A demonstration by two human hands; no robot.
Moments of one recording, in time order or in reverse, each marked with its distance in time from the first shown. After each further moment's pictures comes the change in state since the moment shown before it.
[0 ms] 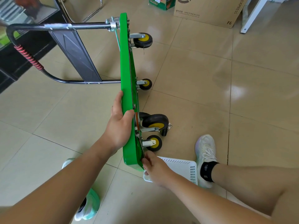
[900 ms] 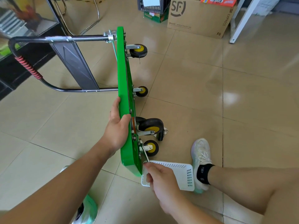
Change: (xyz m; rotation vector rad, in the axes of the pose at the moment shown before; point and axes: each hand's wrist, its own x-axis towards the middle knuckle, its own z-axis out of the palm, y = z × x) left_hand -0.005 0.007 0.000 -0.018 0.004 -0.008; right_hand -0.065 -0.024 0.014 0.687 0.352 0.148
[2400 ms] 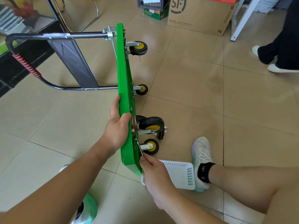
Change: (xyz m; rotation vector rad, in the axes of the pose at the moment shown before) left_hand -0.002 0.002 0.001 0.007 0.005 -0.006; right_hand 0.021 0.004 0.018 -0.226 -0.145 -0.173
